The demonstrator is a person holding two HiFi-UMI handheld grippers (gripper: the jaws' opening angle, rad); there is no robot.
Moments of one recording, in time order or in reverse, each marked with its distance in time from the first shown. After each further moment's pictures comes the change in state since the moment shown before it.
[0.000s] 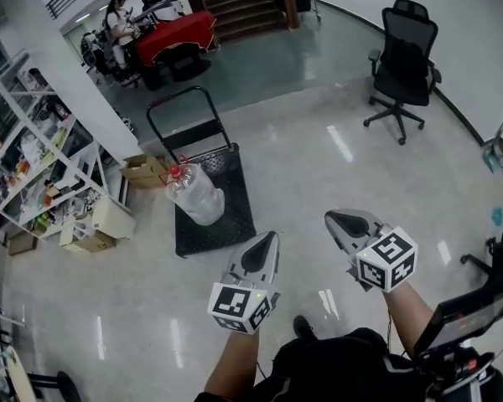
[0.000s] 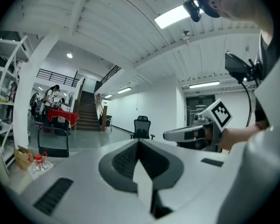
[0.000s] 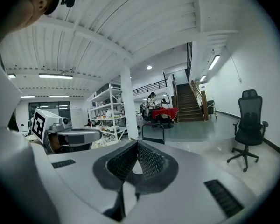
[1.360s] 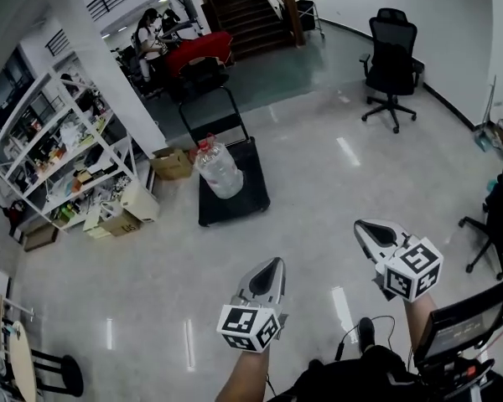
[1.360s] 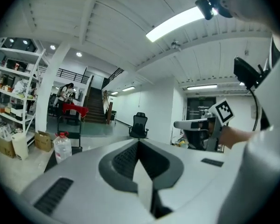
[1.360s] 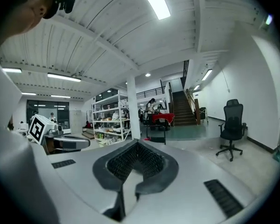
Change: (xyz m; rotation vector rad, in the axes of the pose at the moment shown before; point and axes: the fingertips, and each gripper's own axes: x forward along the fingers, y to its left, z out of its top) left arm -0.392 -0.242 -0.060 -0.089 0.039 0.069; right arm -0.343 0.283 -0.082 -0.018 -0.071 -0.083
